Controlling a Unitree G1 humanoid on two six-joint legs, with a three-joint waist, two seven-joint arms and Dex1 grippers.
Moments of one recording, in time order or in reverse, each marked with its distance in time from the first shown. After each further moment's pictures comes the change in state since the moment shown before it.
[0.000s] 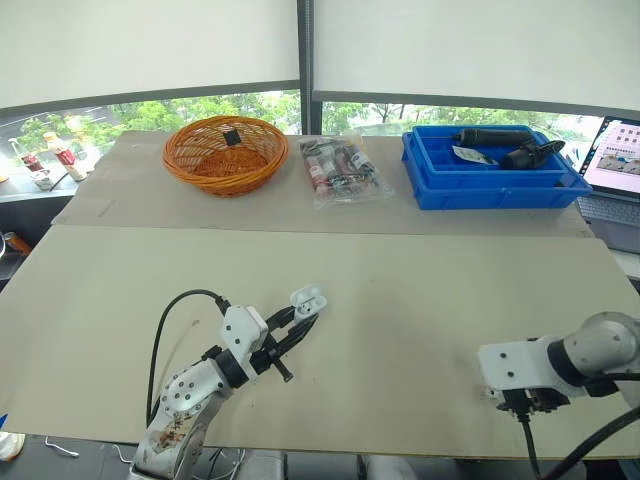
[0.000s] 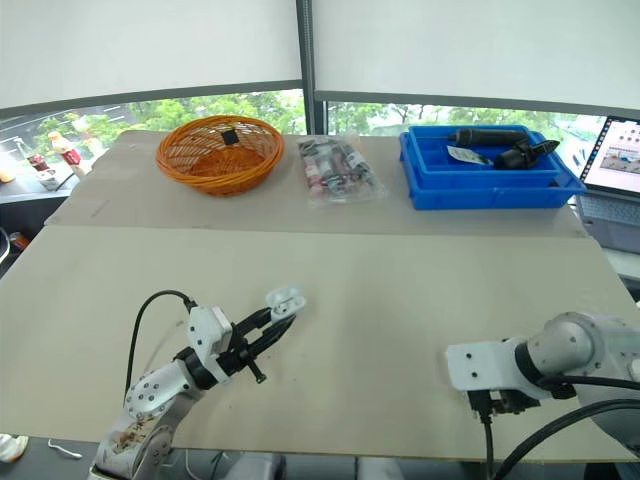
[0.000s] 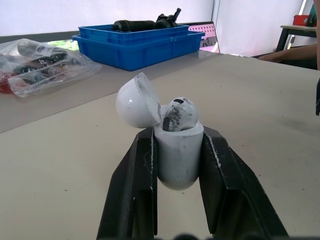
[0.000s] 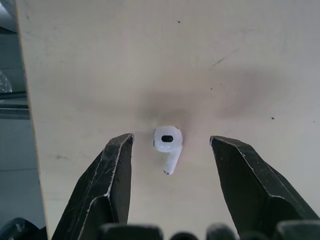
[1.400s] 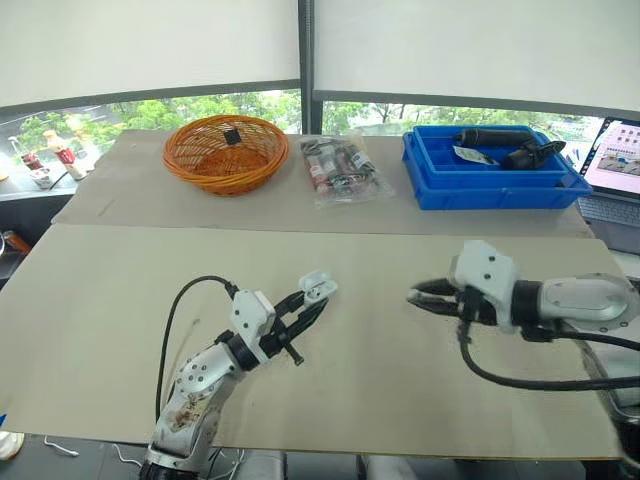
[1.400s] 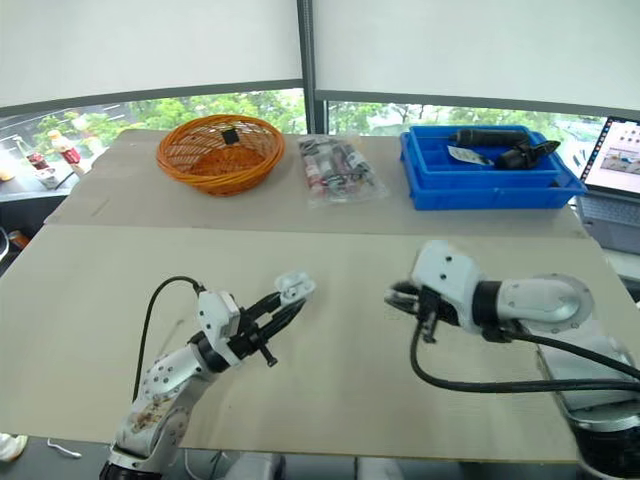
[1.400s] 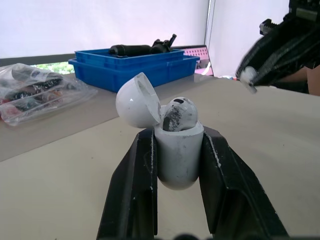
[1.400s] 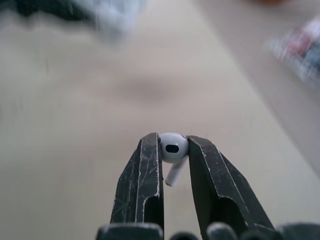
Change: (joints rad) left arm -0.140 -0.080 -0.013 0.096 -0.023 -0.026 -0.034; right arm -0.349 0.641 -0.234 -0.170 0.408 0.472 -0.373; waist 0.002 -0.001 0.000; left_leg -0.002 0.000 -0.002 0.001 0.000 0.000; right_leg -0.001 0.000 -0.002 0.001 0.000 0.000
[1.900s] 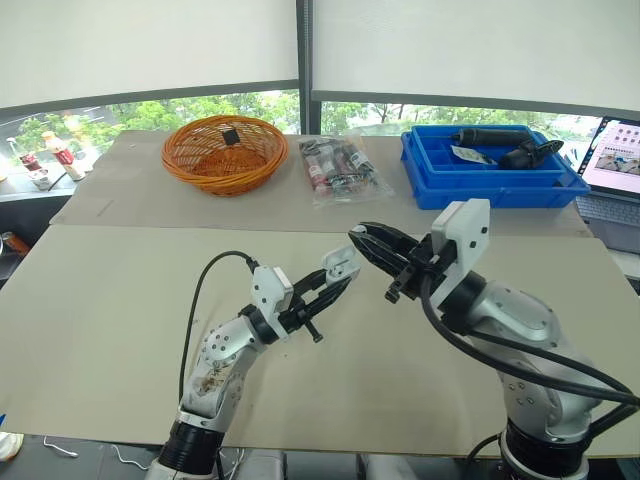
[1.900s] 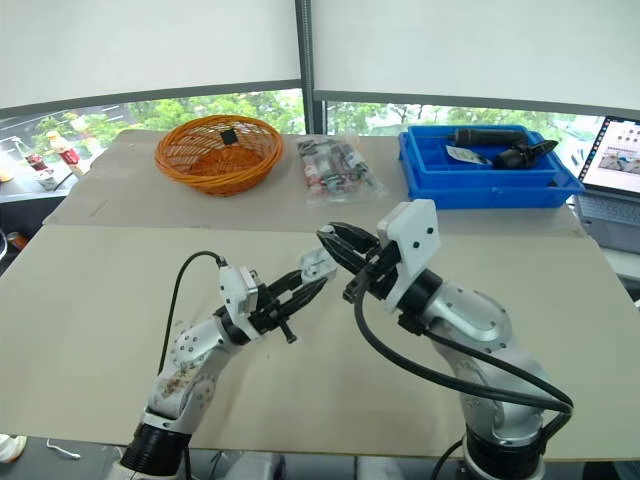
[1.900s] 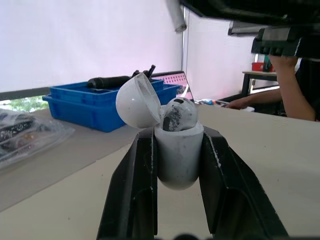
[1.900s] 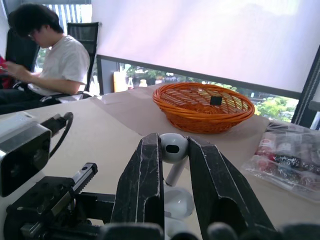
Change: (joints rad) left arm -0.177 -0.070 -0.022 0.138 -0.005 -0.059 -0.065; right arm -0.013 0.410 0.103 -0.068 0.059 -0.107 -0.439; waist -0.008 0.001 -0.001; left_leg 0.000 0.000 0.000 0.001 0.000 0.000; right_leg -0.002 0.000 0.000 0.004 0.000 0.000
